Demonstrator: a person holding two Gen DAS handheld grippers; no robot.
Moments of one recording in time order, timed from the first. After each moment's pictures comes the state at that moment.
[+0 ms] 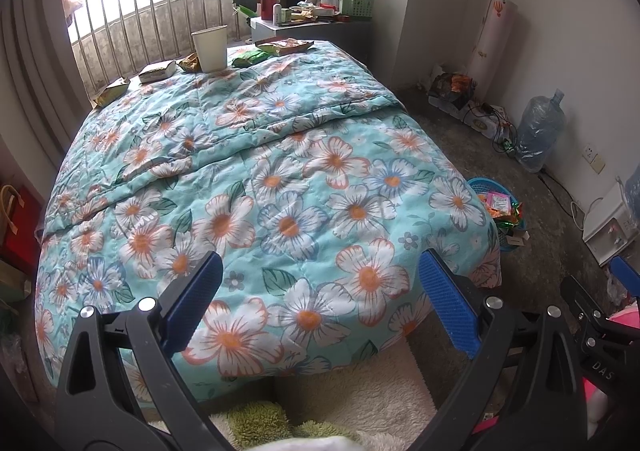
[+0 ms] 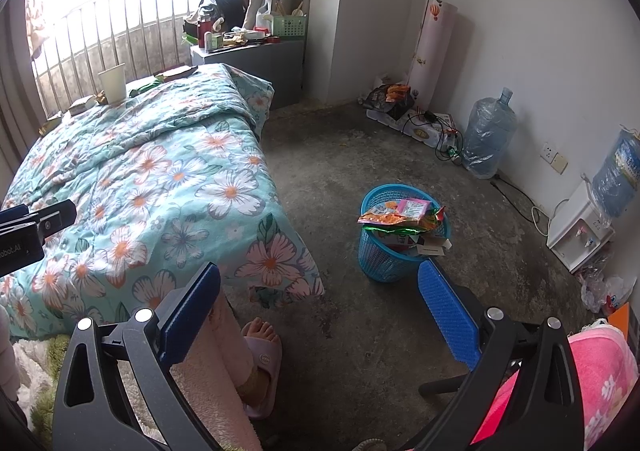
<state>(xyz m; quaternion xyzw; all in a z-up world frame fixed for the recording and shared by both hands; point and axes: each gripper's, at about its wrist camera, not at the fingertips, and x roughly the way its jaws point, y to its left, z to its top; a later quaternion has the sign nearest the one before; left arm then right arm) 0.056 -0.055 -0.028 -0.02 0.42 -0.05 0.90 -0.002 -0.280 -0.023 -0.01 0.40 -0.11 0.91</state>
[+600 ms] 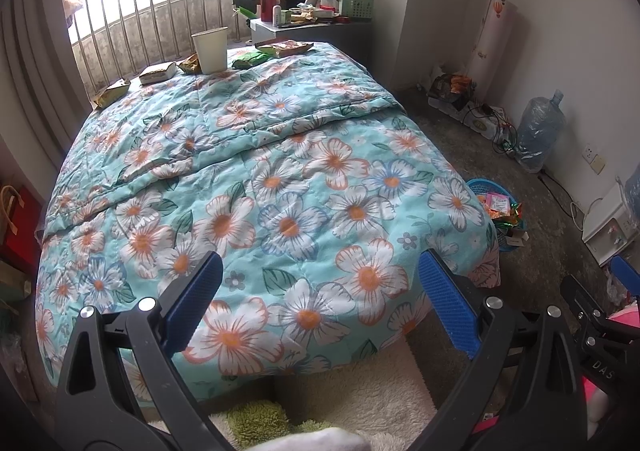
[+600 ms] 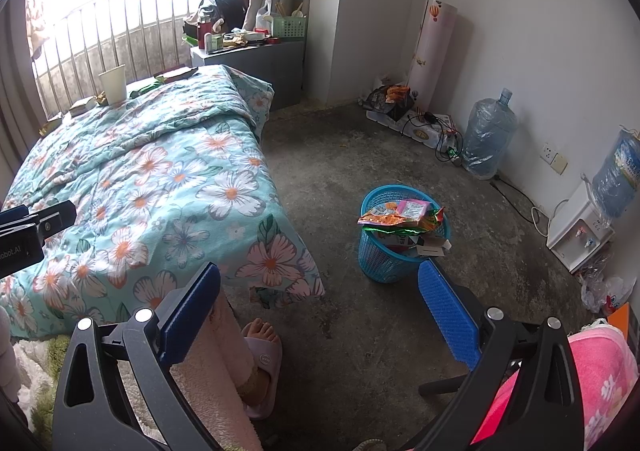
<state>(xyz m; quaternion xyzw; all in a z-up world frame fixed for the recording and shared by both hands) 0.055 -0.055 -0.027 -0.02 0.42 -0.05 0.90 -0.002 -0.280 -0.023 -0.01 0.40 -0.11 0.91</state>
